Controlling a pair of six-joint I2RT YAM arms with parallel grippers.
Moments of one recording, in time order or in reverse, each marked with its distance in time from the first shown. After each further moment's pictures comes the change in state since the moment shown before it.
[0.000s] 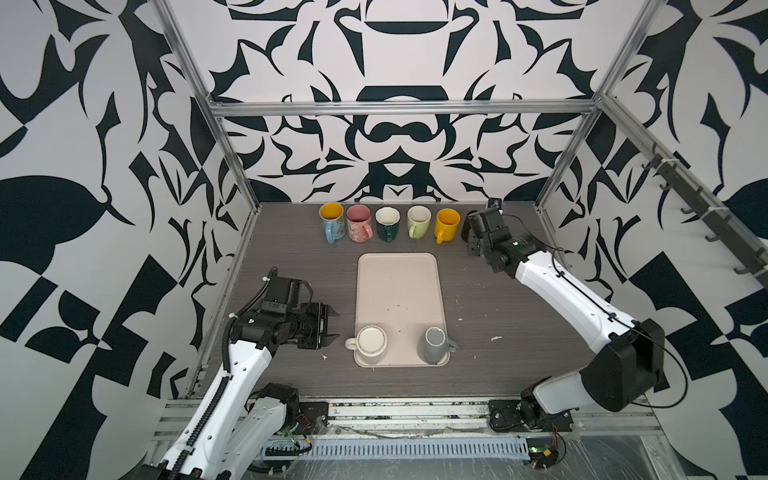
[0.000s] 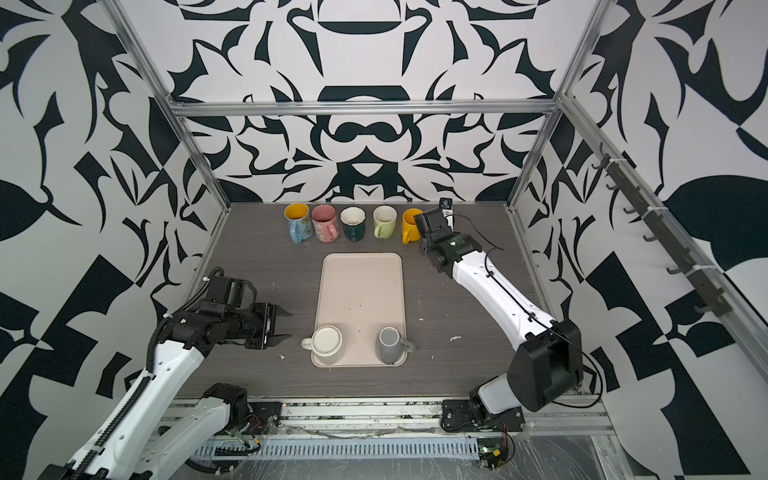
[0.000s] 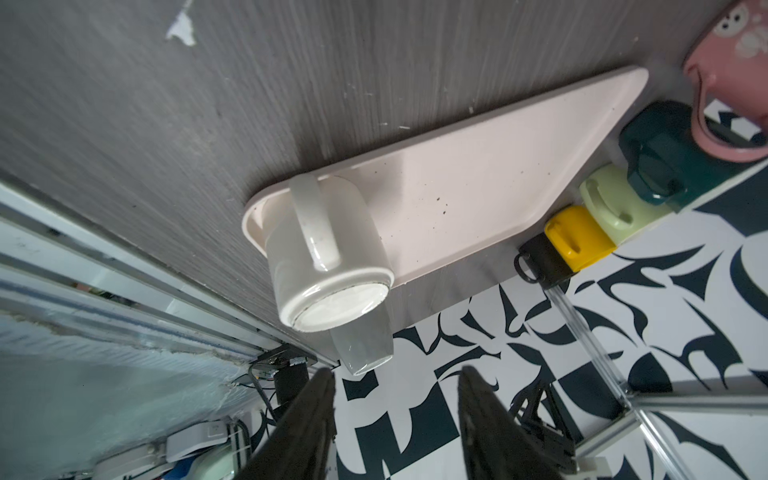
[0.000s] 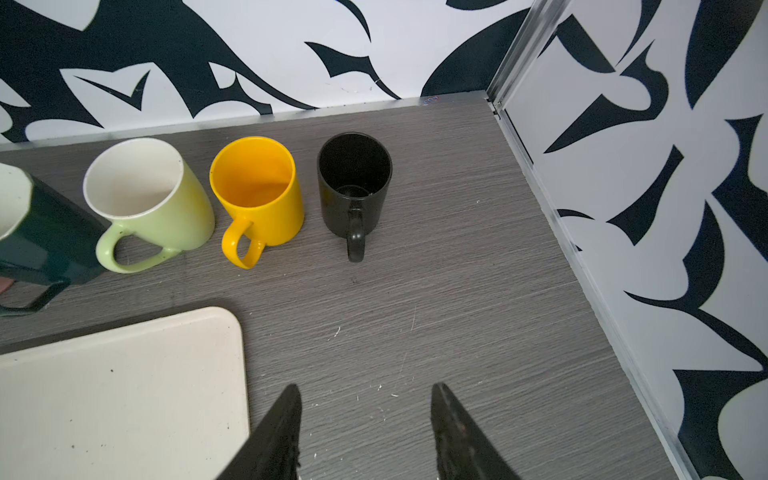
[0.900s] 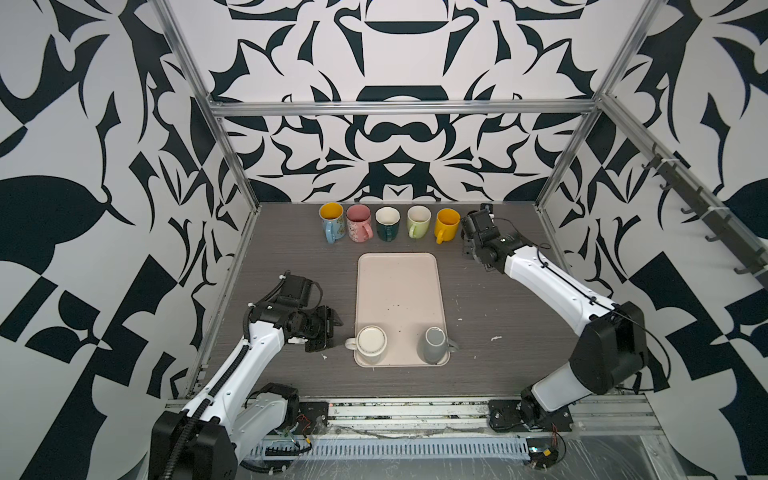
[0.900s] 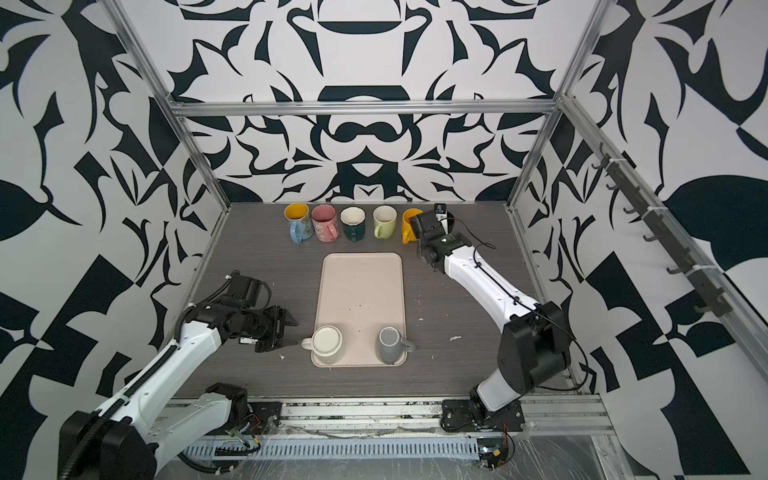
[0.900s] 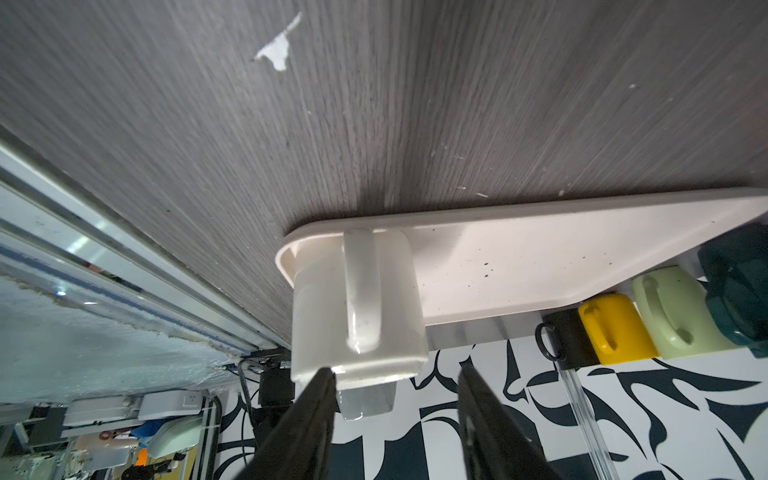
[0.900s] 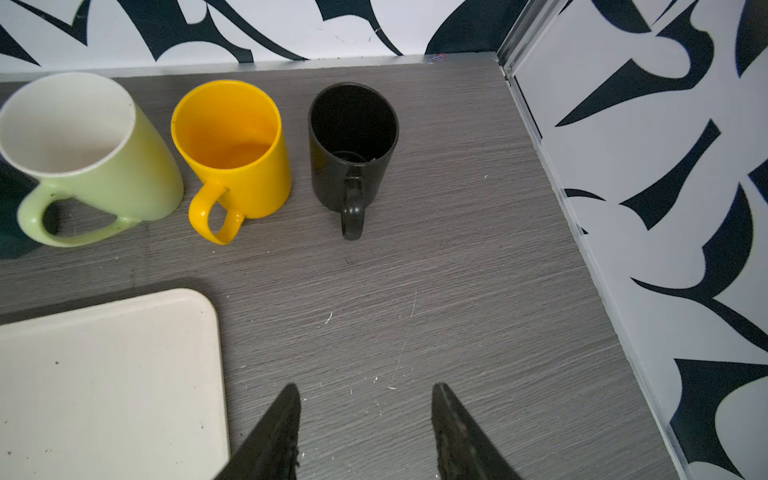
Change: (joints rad) left arm -0.028 0.183 -0.082 0.091 0.031 -0.107; right arm 0.000 0.099 0.000 -0.006 -0.005 0.000
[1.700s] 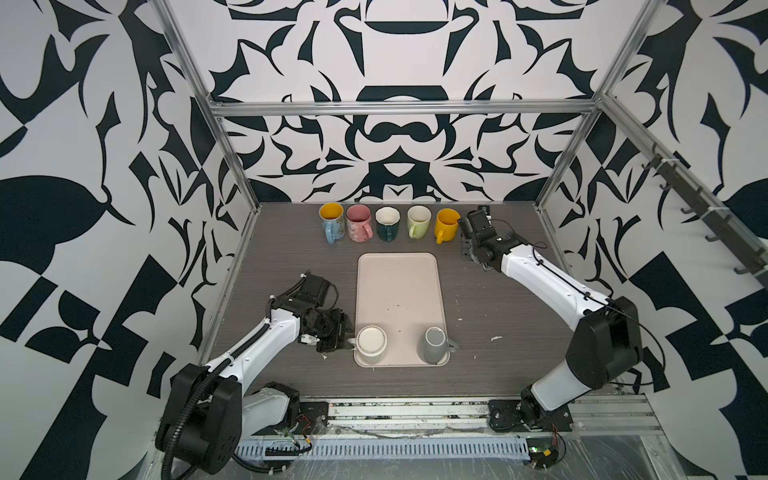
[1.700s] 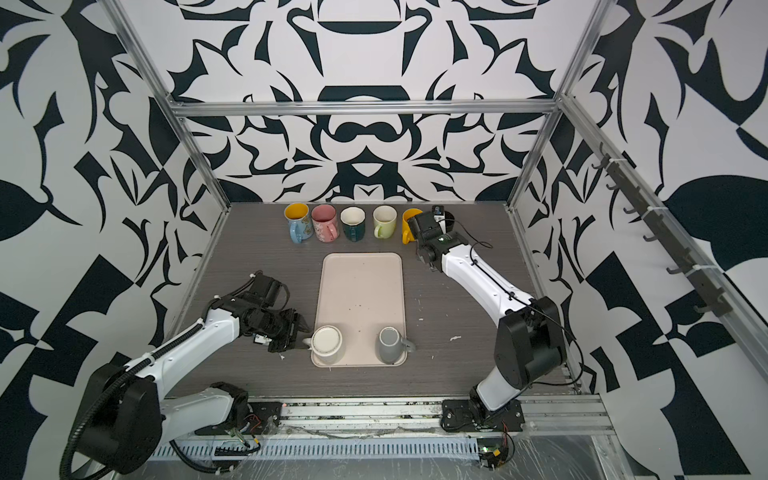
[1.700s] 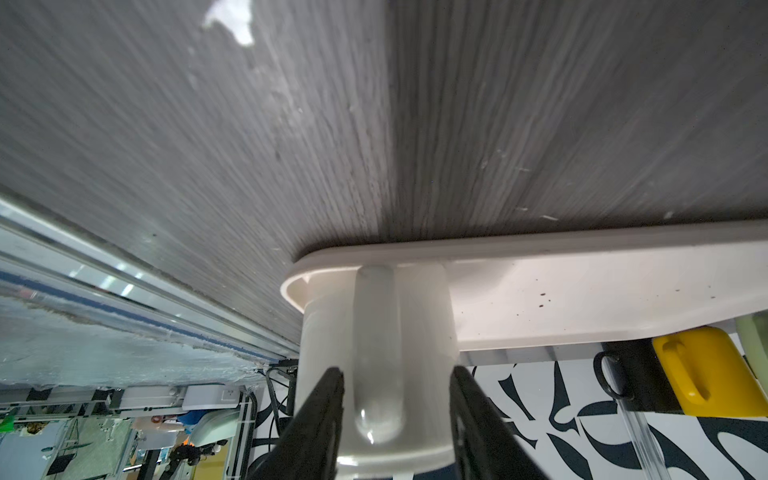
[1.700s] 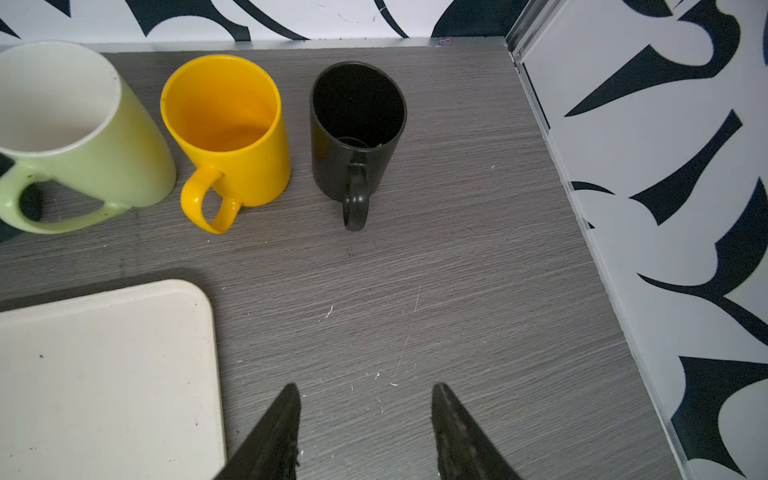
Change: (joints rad) left arm -0.104 0.175 -0.017 0.126 0.019 -0.011; right arm 0.000 0.025 0.004 -0.007 -0.009 0.000
